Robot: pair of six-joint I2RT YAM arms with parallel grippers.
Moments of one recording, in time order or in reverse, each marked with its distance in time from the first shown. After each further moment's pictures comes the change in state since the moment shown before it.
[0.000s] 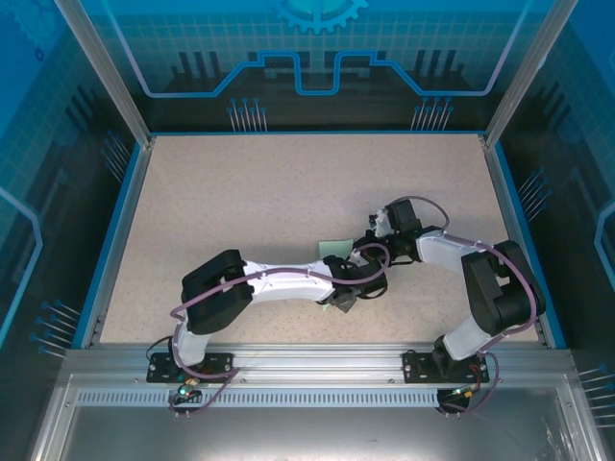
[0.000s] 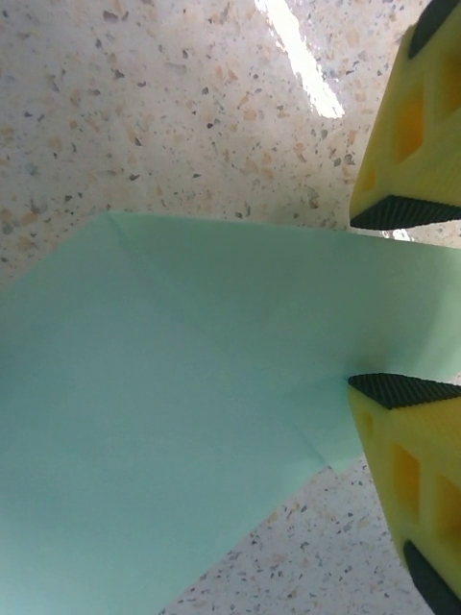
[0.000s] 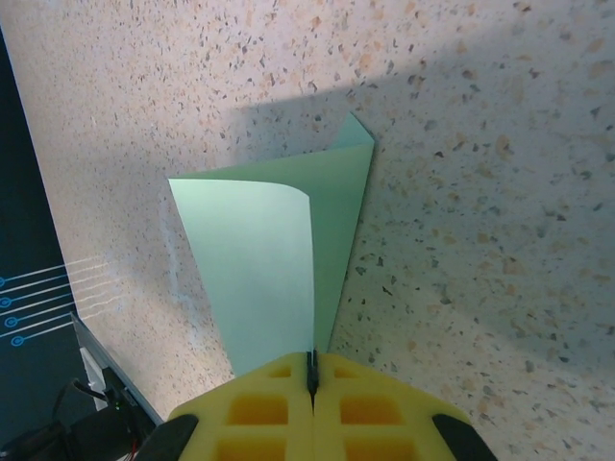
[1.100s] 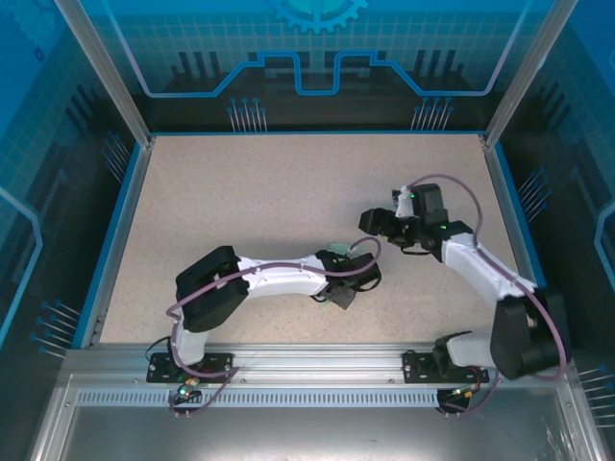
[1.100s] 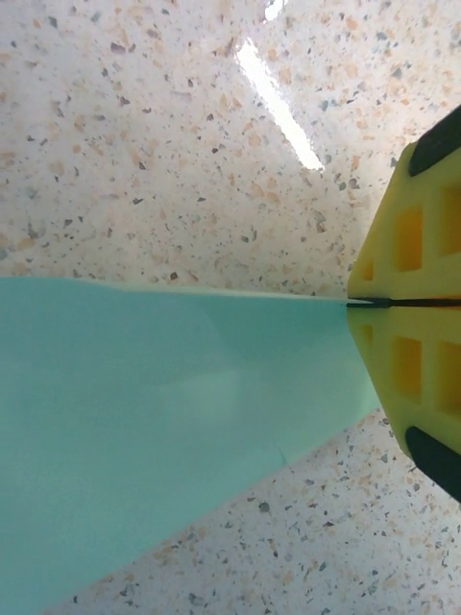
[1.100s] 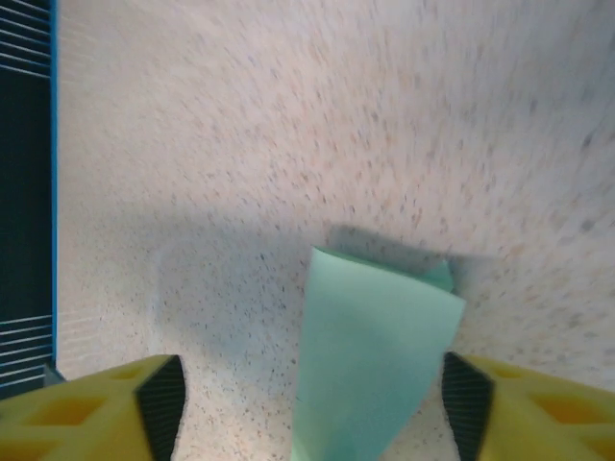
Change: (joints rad) left arm 0.065 -0.050 -0.066 0.100 0.164 0.026; right arm -0.107 -0.319 0.058 -0.126 0.158 -0.112
